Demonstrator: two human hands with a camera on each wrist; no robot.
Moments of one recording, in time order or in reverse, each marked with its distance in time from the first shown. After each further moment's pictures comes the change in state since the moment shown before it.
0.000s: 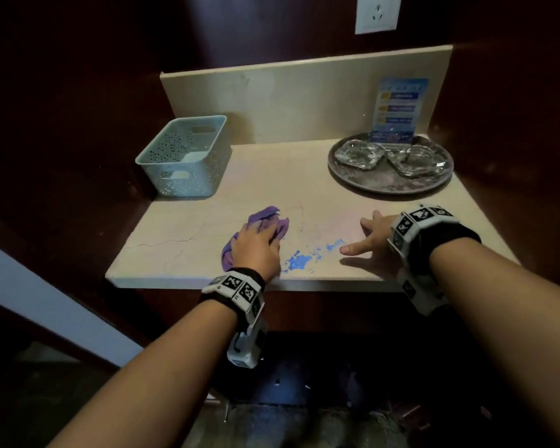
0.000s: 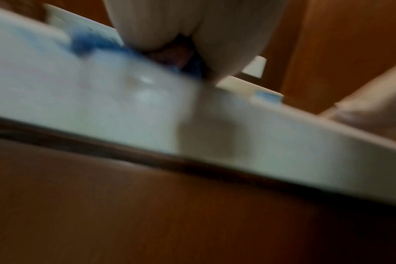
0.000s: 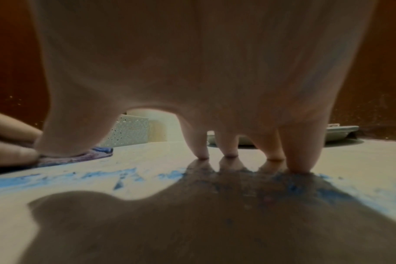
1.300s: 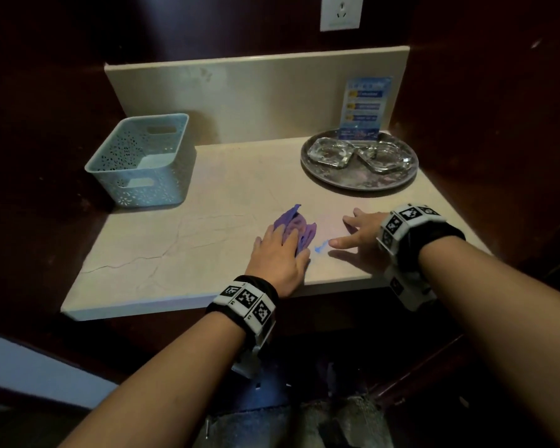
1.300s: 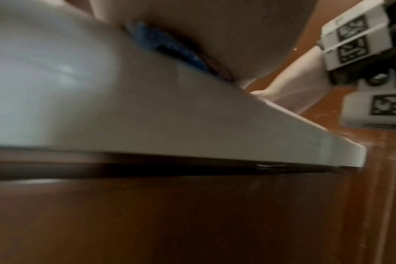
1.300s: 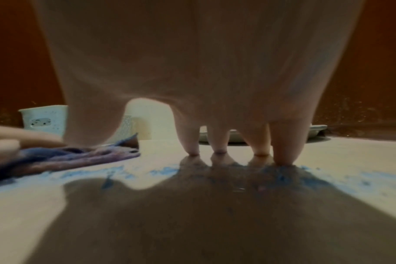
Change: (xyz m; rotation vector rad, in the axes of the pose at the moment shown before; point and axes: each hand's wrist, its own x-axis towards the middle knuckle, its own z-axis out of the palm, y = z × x) left_hand -0.001 0.033 0.009 0.135 -0.283 0.354; right_hand -0.009 -0.008 -0.001 0.038 -0.043 0.112
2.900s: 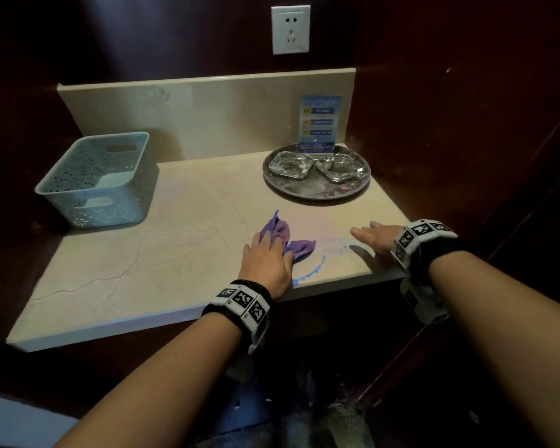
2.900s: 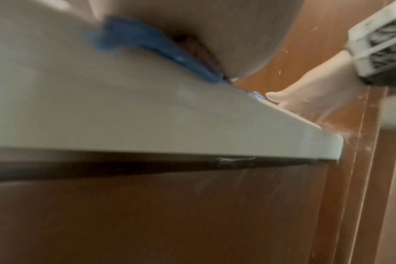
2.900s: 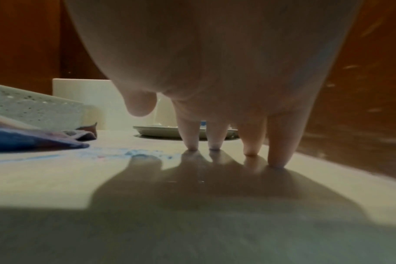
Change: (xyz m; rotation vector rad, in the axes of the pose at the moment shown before) left_hand 0.018 0.040 0.010 0.039 0.060 0.038; right_hand -0.047 0.066 -0.009 0.157 -0.111 0.163
